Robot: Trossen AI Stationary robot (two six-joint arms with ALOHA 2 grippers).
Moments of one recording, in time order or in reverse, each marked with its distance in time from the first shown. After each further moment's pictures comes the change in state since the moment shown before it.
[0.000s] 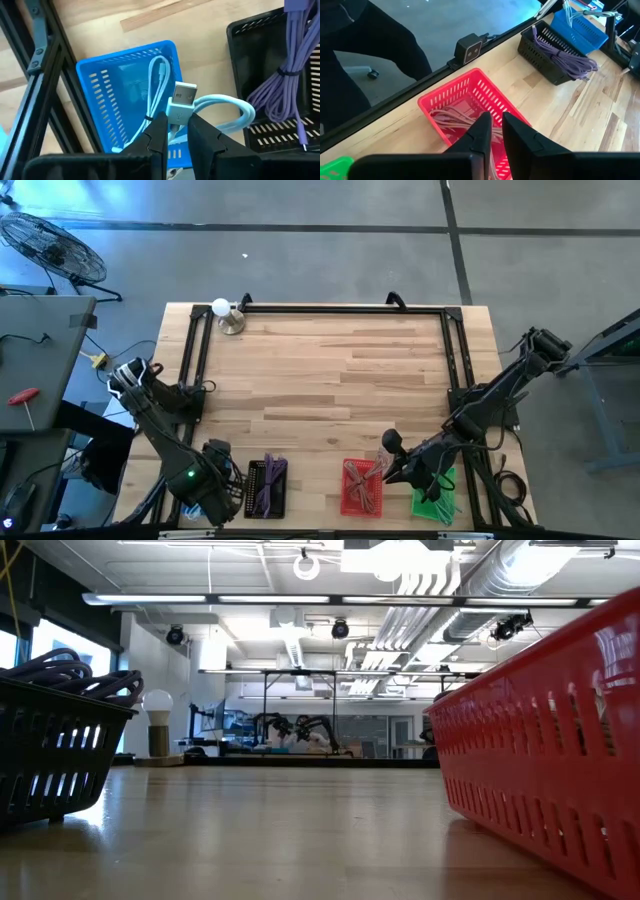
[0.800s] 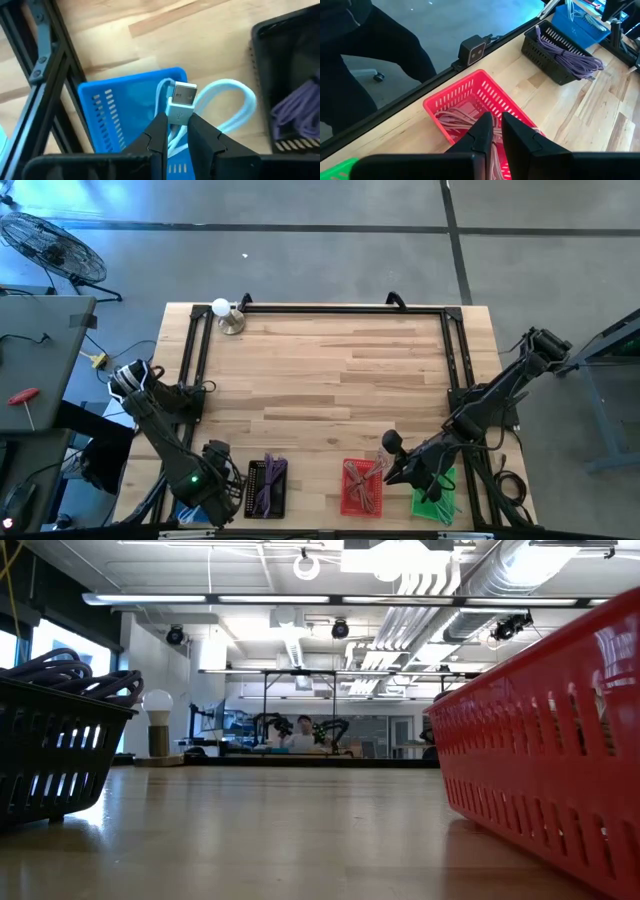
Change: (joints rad) left arm -0.023 0.016 -0.076 0.036 0.003 0.004; right arm 0.000 0.000 0.000 0.001 -0.019 0.023
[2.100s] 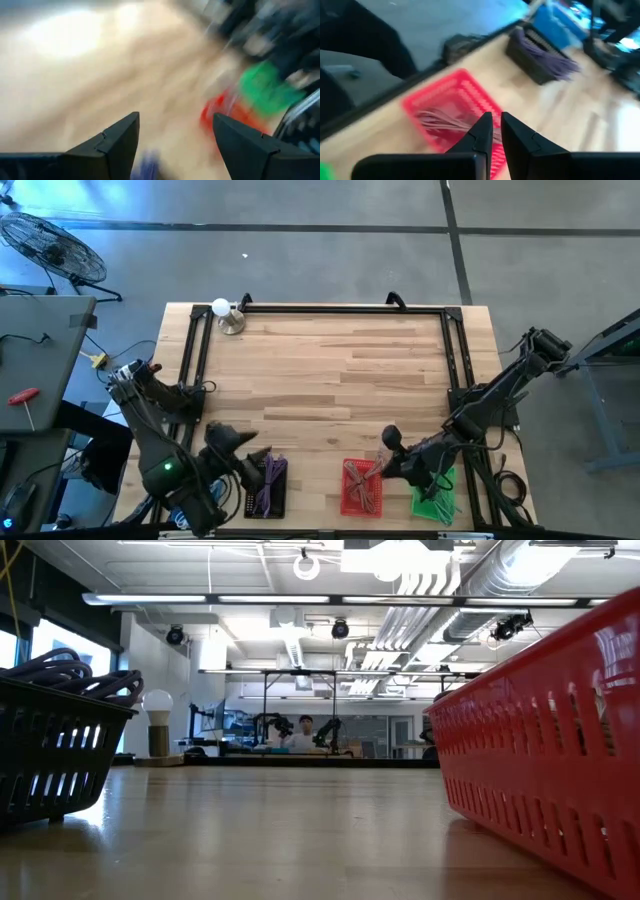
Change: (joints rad) left arm -0.005 -0.001 0.363 -0.169 -0.933 0.292; right arm -0.004 0.000 0.000 0.016 0.076 -0.048
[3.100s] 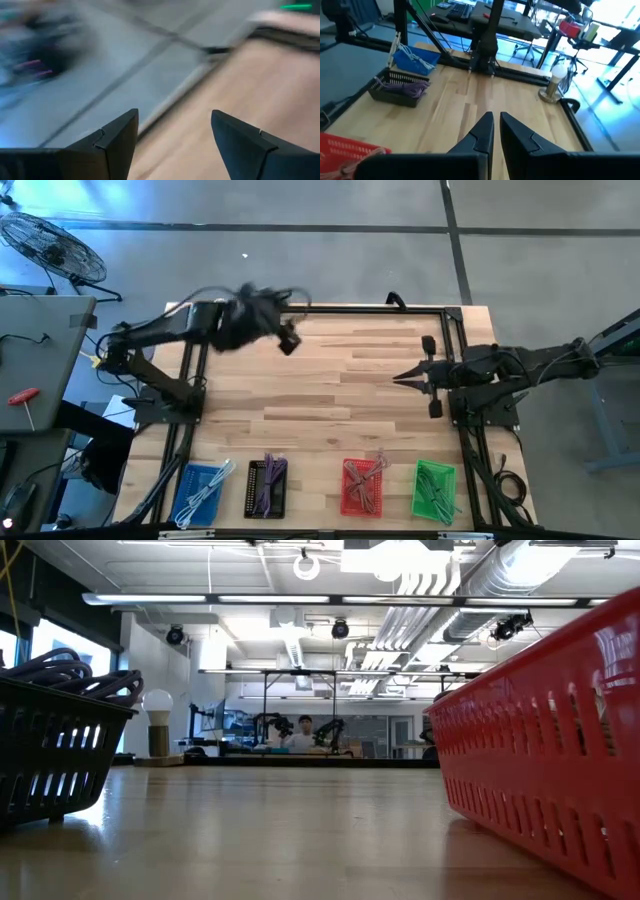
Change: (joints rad) left arm 0.932 -0.240 0.030 0.437 0.071 1.558; right arm -0.525 -0.555 0.000 -0.224 -0.014 0.103
